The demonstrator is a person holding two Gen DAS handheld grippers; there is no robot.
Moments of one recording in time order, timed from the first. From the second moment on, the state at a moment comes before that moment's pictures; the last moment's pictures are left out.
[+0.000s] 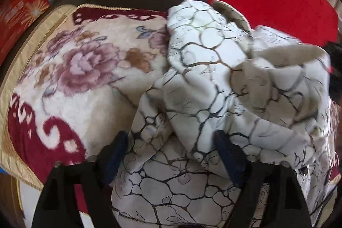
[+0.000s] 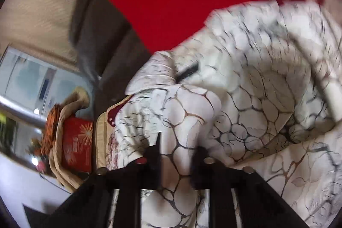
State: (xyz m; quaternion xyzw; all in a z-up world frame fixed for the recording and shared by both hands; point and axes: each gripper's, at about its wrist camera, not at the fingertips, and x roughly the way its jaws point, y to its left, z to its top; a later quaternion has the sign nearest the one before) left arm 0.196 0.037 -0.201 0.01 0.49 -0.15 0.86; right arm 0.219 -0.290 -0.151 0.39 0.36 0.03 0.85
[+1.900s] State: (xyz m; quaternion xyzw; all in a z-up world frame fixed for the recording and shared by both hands) left arm 0.059 0.184 -0.227 0.00 0.53 -0.19 0.82; right arm -0.087 -0.374 -0.133 0.33 0.41 -0.02 0.85
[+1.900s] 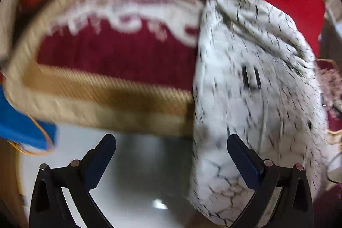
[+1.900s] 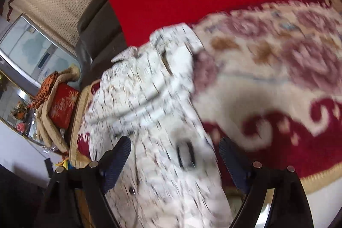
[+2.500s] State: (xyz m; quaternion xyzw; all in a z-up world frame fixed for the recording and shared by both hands) left arm 0.037 0.156 -0.335 -0.17 0.58 -0.42 0.67; right arm -0.189 -0.380 -0.251 0.46 0.47 0.05 0.75
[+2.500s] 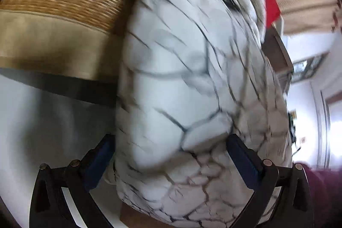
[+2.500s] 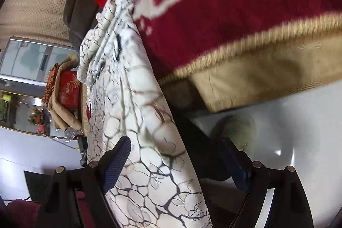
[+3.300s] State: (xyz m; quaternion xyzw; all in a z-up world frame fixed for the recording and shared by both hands) left arm 0.023 0.124 -0.255 -0.13 0.52 -0.45 0.71; right arm -0.155 -0.315 -0.200 0.37 0.48 0.15 0.78
